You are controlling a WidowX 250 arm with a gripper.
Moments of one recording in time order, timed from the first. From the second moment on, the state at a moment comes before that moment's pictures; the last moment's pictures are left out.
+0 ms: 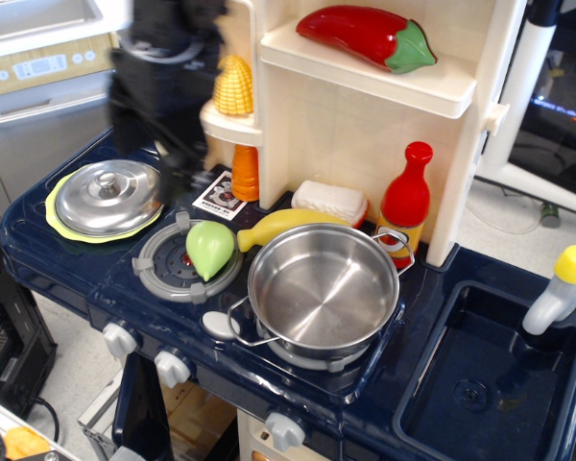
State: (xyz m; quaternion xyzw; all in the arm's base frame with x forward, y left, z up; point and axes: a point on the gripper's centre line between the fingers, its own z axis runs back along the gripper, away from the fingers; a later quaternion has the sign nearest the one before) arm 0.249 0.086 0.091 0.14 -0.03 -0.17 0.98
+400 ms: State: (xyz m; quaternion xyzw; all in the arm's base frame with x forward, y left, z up) arm 0.262 0.140 0.068 0.13 -0.04 -0.20 0.97
